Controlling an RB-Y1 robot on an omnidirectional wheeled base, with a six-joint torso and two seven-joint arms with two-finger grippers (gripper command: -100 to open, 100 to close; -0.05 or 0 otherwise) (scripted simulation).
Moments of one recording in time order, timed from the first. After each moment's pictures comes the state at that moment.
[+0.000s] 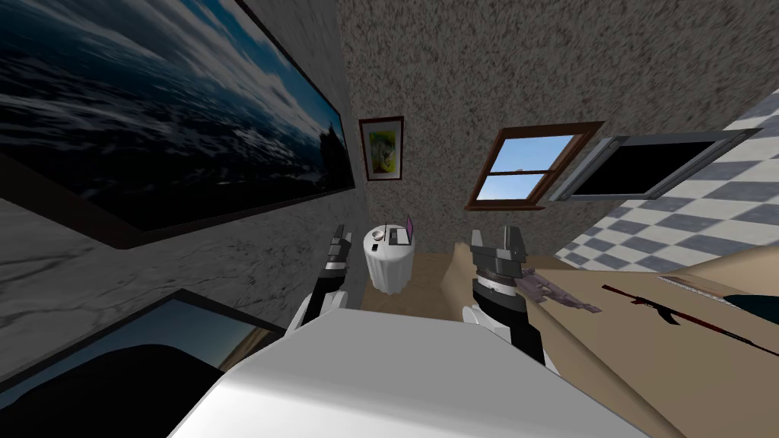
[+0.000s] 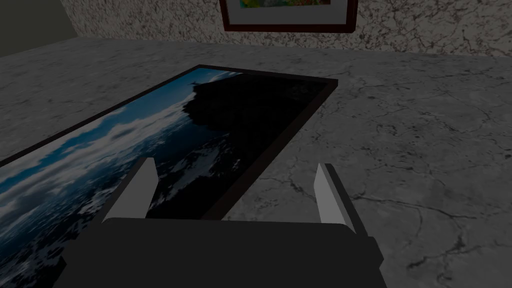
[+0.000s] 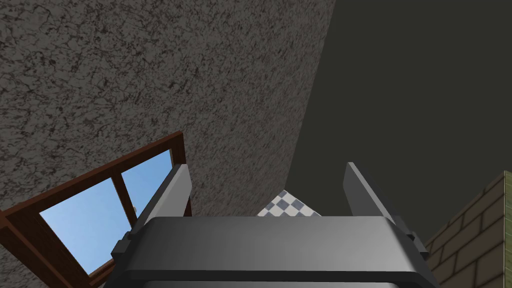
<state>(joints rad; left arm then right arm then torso) 0.47 0.03 -0.04 -2.24 -0.07 -0.36 -0.03 0.52 0.00 -0.01 -2.30 -0.08 -0.64 0.01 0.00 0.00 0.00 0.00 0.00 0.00</state>
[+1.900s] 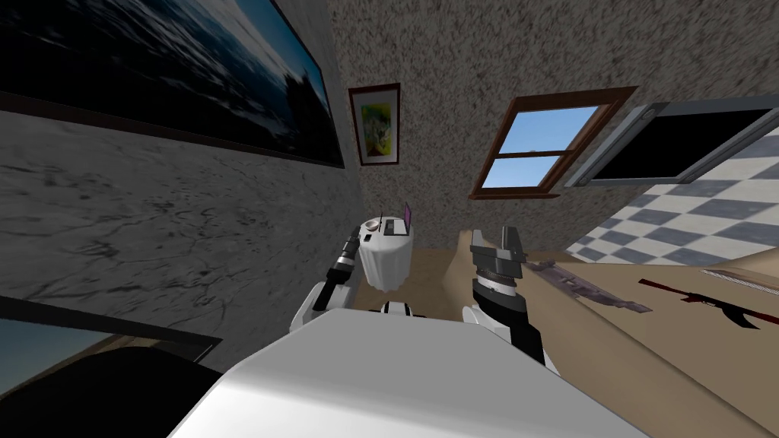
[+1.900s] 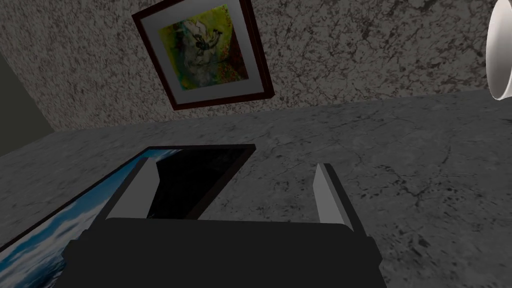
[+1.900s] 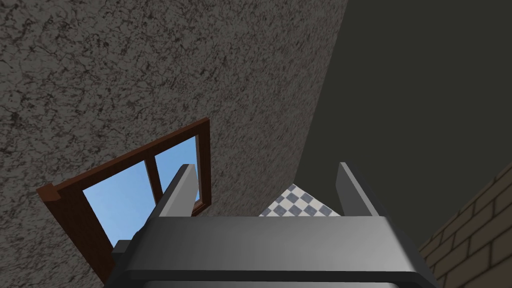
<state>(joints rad) 0.36 0.15 -0.09 -2.17 -0.20 -0.21 -0.03 0.52 0.00 -0.01 -2.30 -0.08 -0.64 0.01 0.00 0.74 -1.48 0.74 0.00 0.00</state>
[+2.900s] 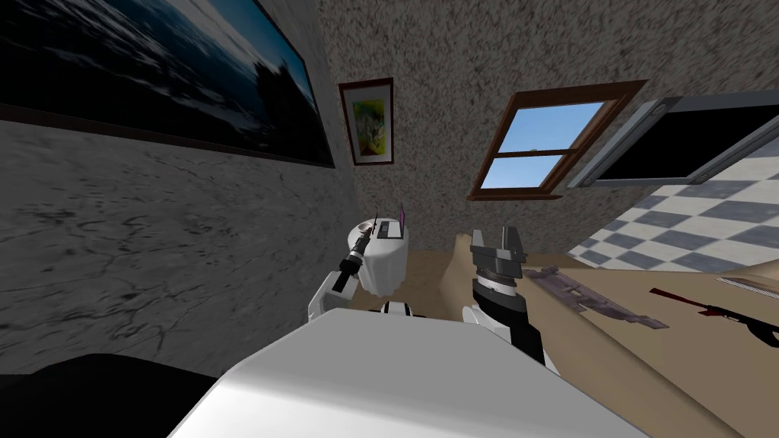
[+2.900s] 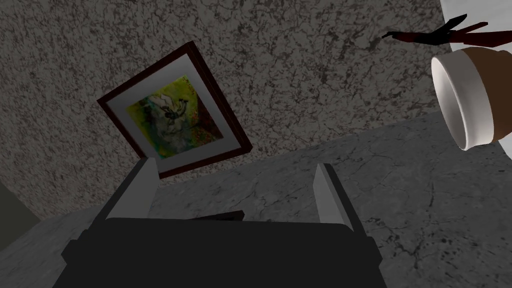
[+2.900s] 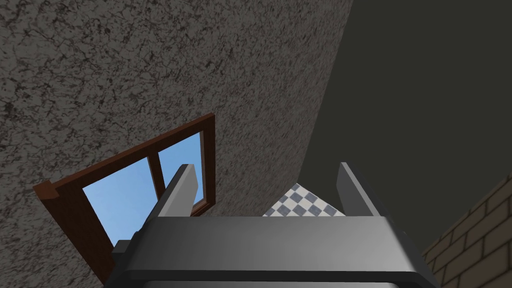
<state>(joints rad) 0.22 0.19 -0.16 -2.06 -0.38 0.00 -0.04 0.52 0.00 -0.01 -2.30 -0.08 -0.64 0.01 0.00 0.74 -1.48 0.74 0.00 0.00</state>
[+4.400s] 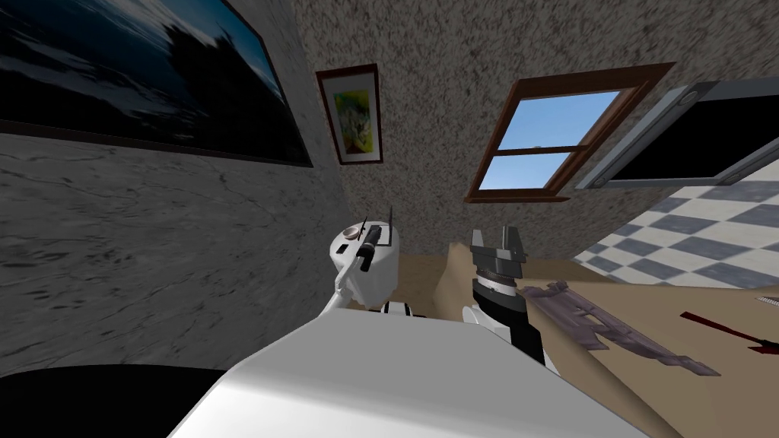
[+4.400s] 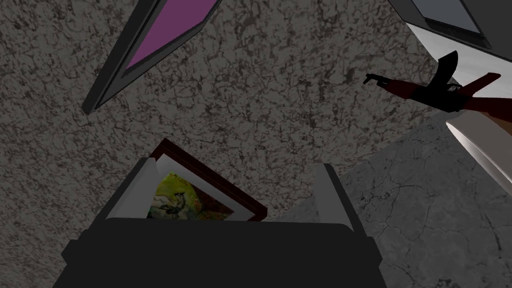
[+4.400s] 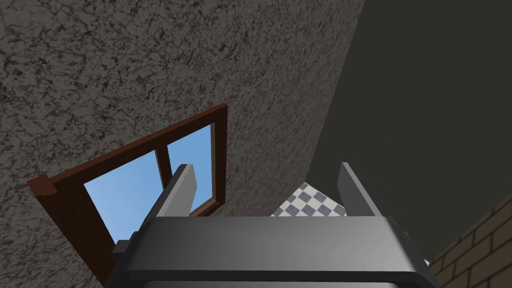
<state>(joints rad) -0.06 0.17 -0.28 -1.87 -0.71 0.40 -0.05 0.52 0.00 -0.01 -2.30 -0.08 -0.64 0.01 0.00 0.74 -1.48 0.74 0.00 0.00</state>
